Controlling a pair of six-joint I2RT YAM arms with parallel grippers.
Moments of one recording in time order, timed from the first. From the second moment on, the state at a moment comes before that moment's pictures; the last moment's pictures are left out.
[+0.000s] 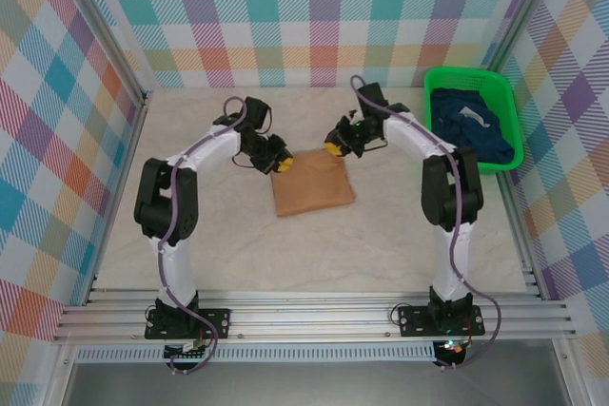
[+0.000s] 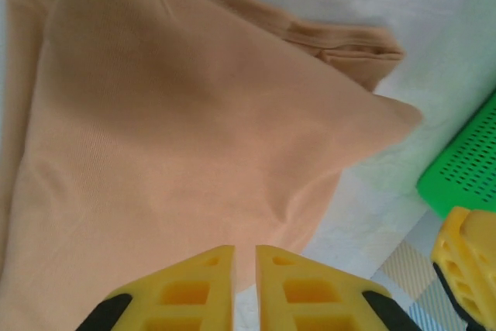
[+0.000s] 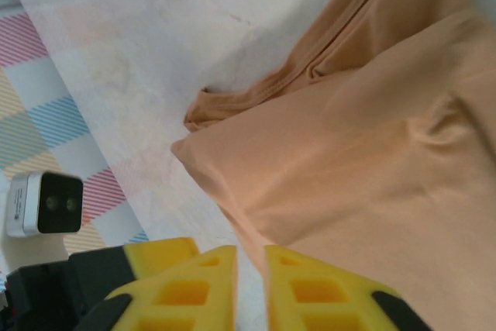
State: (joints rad) left arm -0.35 2.01 1.57 -0.71 0.48 -1.06; right arm 0.36 2.12 1.71 -0.66 -0.63 0.92
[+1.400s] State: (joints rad) left arm -0.50 1.75 1.30 -0.75 0.37 -1.40; right arm 0.31 2.08 1.57 -0.67 -0.59 0.84
